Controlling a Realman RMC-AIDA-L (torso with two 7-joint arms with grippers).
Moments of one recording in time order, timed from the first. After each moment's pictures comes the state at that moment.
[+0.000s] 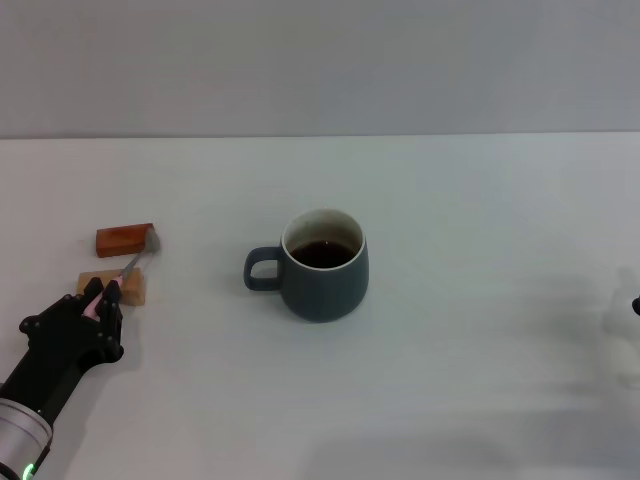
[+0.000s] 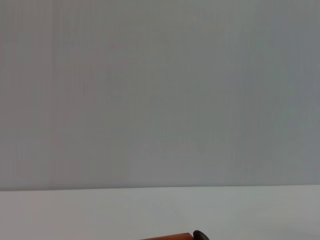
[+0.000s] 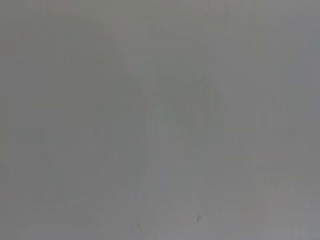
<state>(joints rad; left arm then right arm) -0.11 -2.07 -1.03 -0.40 2.77 1.02 -0.21 0.26 2.08 0.54 0.27 -1.97 -1.23 0.05</state>
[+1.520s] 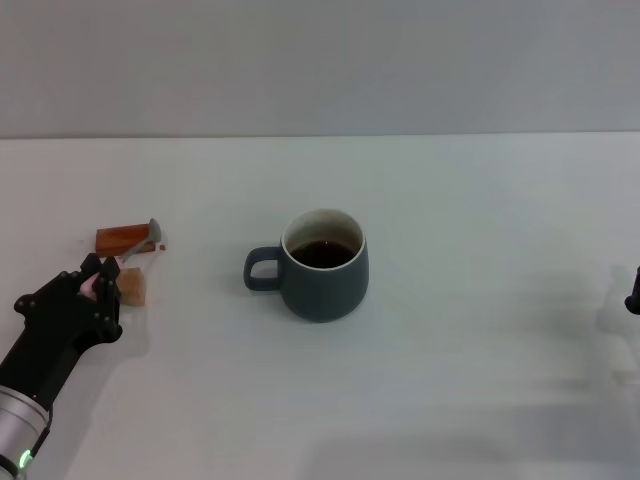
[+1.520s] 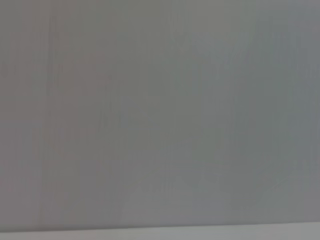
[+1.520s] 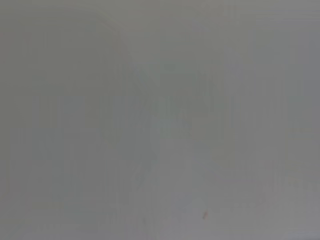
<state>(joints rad) -0.10 -2.06 -1.03 -0.44 2.77 1.08 -0.21 0.28 2.08 0.54 0.27 -1.97 -1.21 0.05</state>
